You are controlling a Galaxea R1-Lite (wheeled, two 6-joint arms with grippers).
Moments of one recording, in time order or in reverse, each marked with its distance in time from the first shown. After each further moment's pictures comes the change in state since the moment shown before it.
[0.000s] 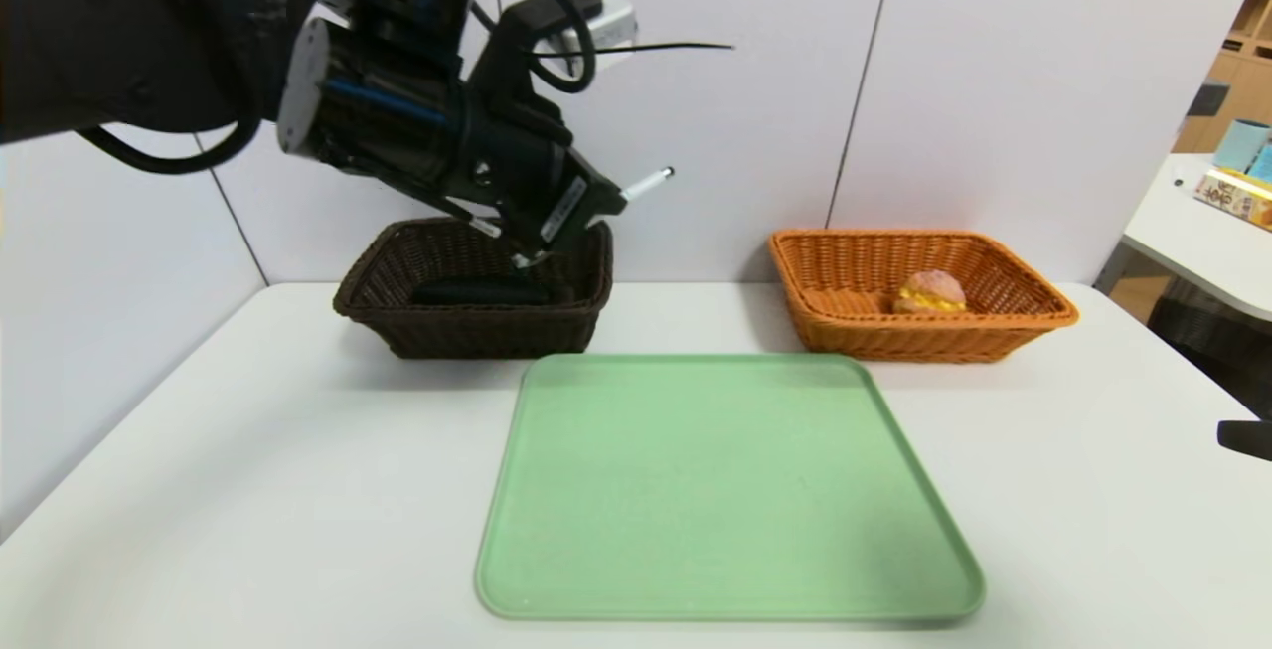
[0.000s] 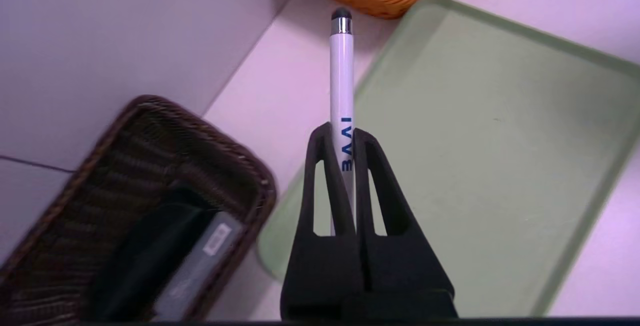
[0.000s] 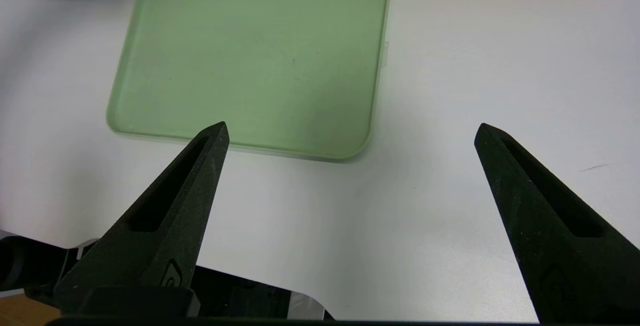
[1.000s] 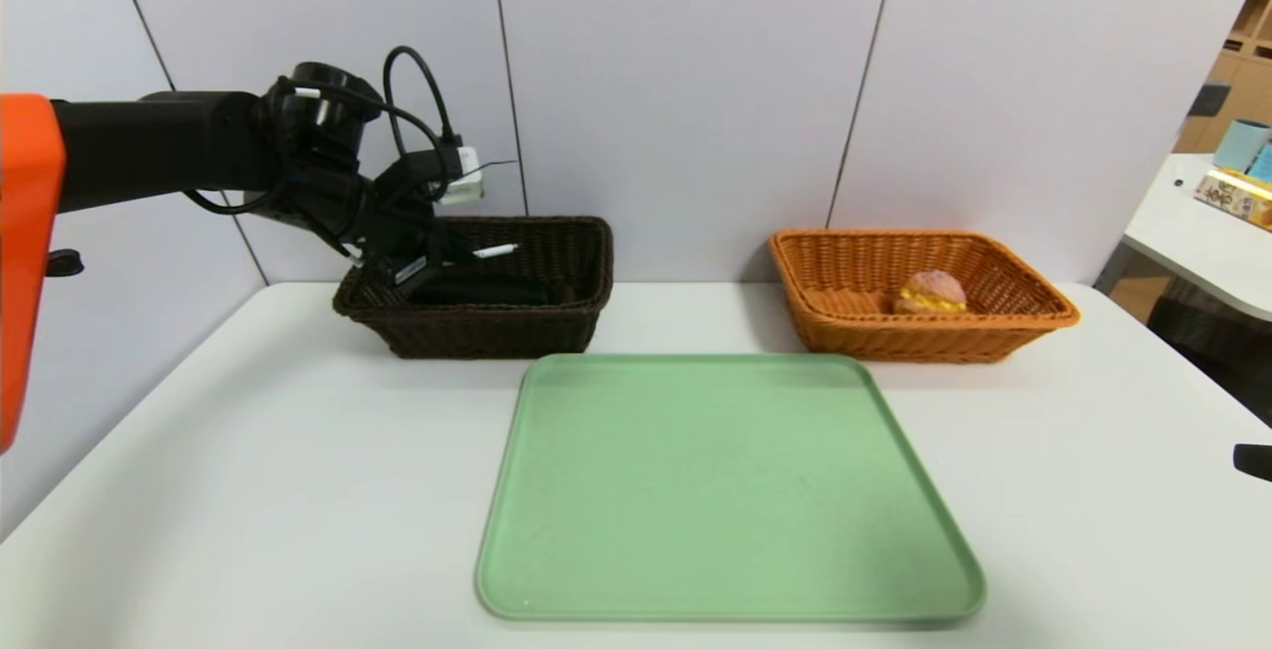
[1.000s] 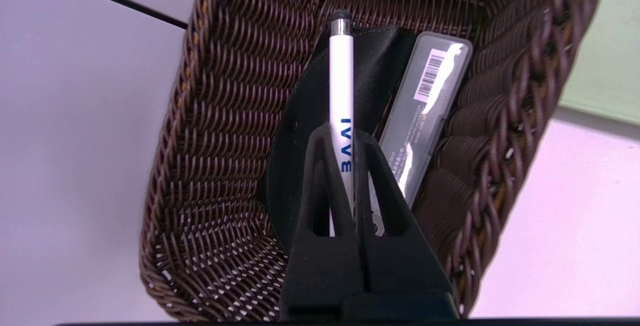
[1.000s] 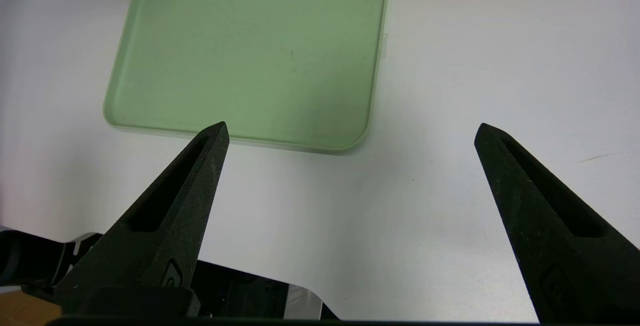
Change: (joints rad) left arm 0.465 0.275 -0.067 0.046 -0.261 0.662; right arm -0.001 -0.028 0.029 0.003 0.000 -0.003
